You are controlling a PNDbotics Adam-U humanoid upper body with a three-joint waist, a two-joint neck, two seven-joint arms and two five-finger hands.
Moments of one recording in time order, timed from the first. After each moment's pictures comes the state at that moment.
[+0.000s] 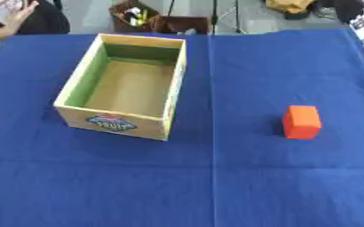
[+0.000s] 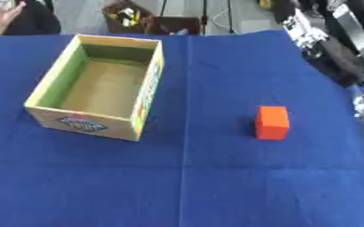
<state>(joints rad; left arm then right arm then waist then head) -0.12 0.11 0.24 -1.98 0.07 -0.32 0.01 -0.58 -0.61 0.09 -1.96 0.37 0.09 0.18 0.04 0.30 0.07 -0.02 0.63</state>
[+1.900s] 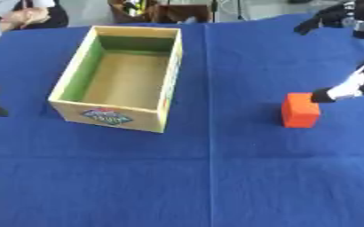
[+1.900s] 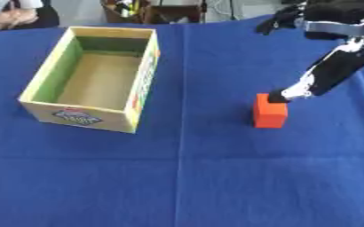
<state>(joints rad) -0.11 0.10 0.23 -1.98 0.06 -0.32 0.00 -0.79 -0.83 0.23 -1.75 0.63 -0.13 0.84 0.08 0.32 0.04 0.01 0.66</state>
